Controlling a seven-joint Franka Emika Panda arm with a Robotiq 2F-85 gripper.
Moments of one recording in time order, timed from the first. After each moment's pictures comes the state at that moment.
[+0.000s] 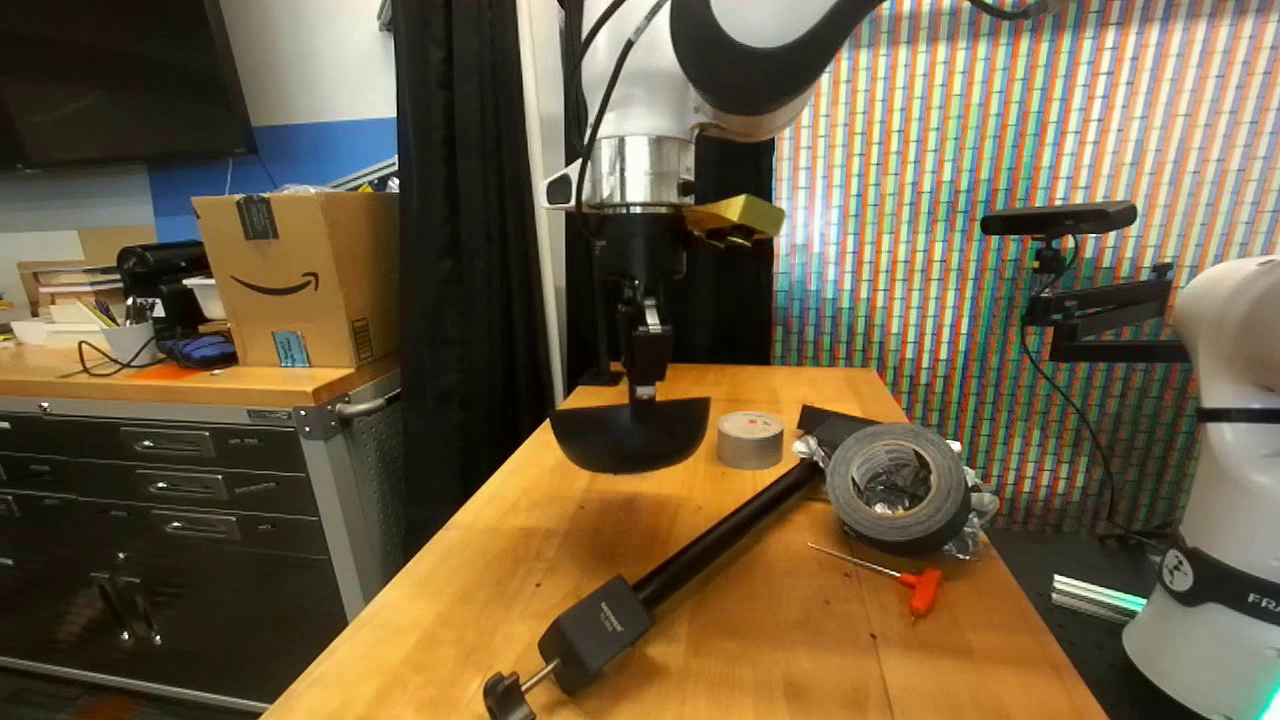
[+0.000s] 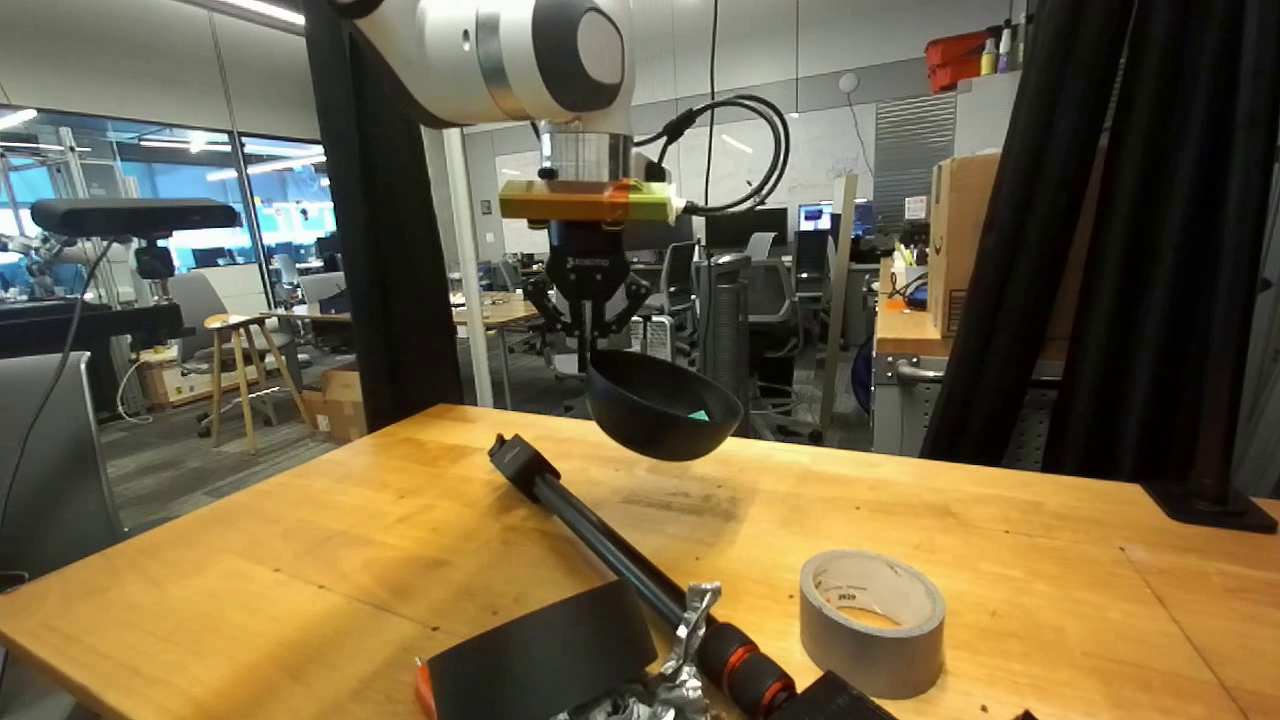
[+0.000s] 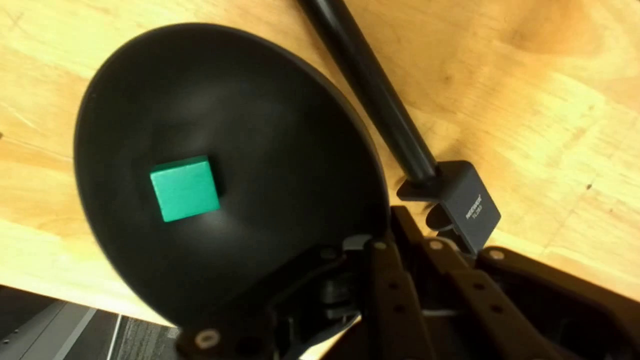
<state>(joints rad) 0.06 -0.04 0.09 -2.09 0.08 2.09 -0.35</state>
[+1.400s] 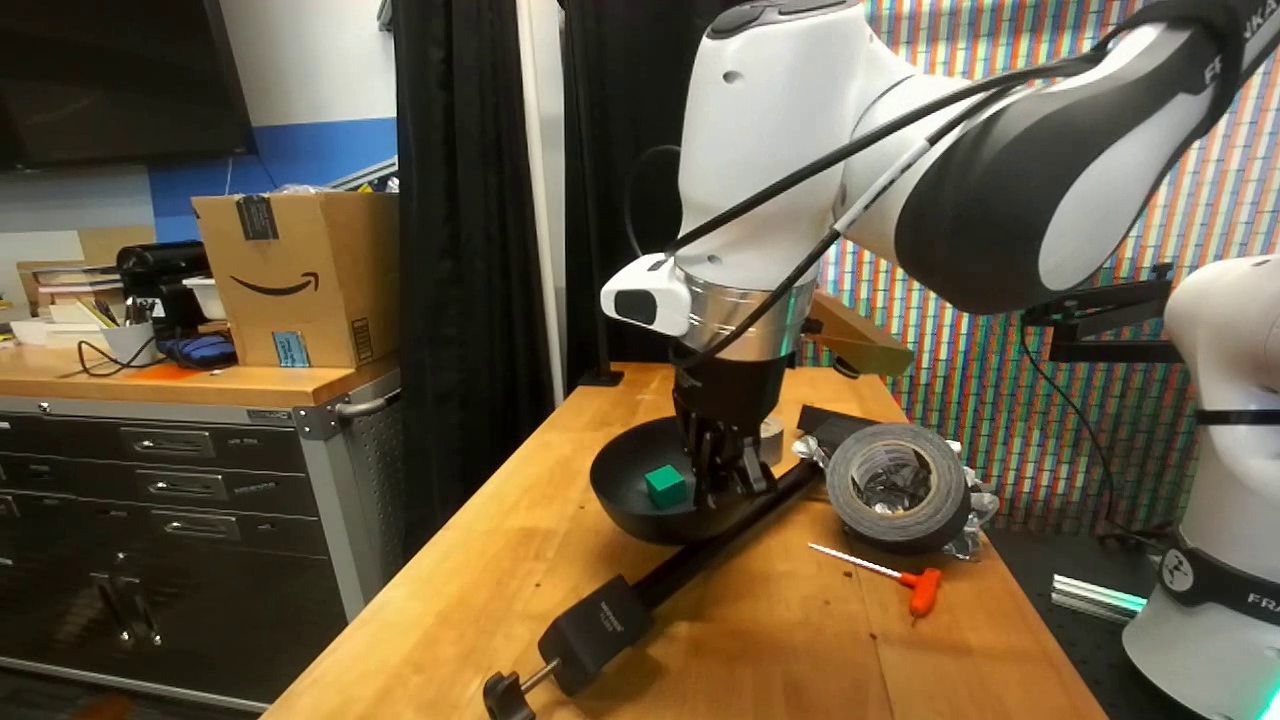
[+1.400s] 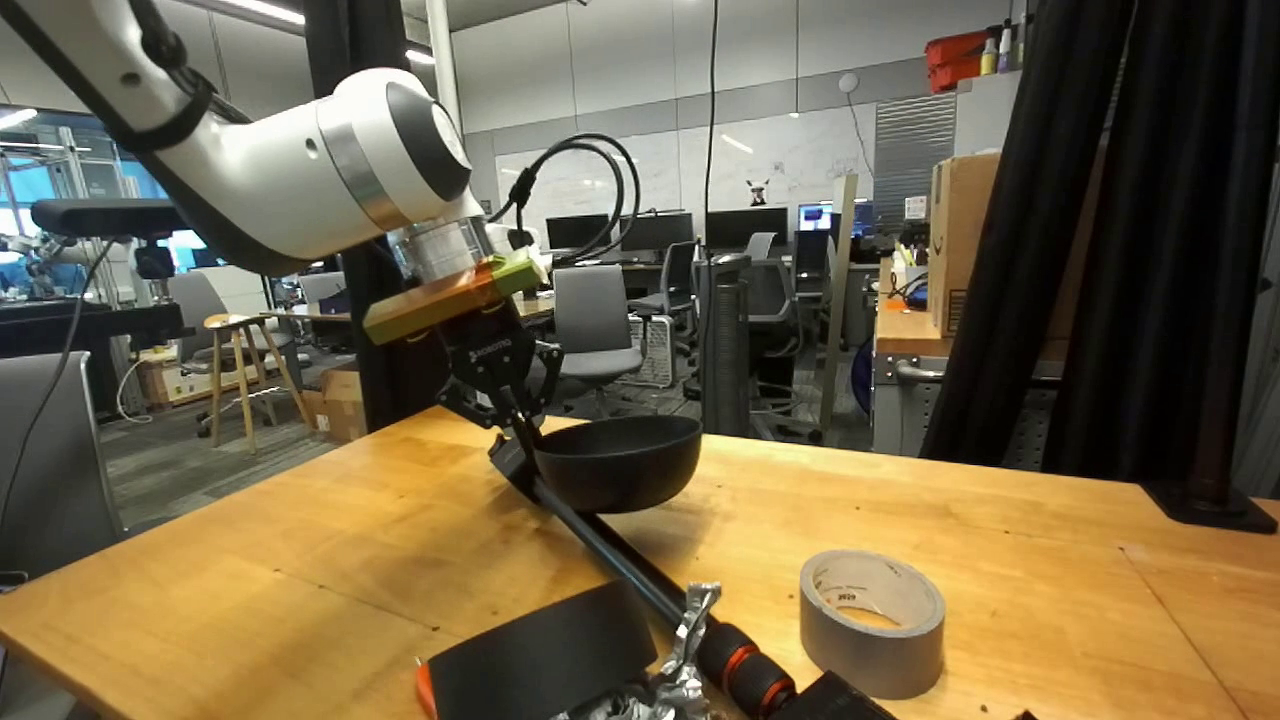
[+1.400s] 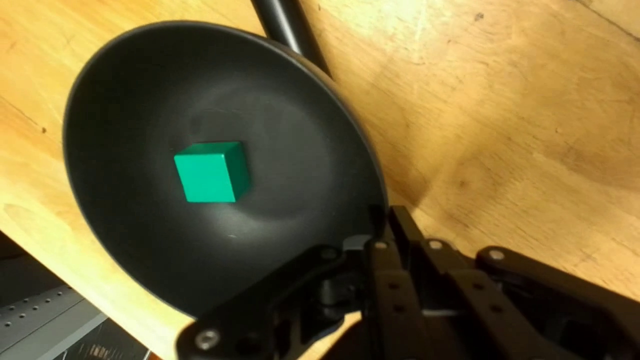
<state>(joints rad) 0.16 -0.12 0.23 -2.39 -0.39 2.29 0.02</state>
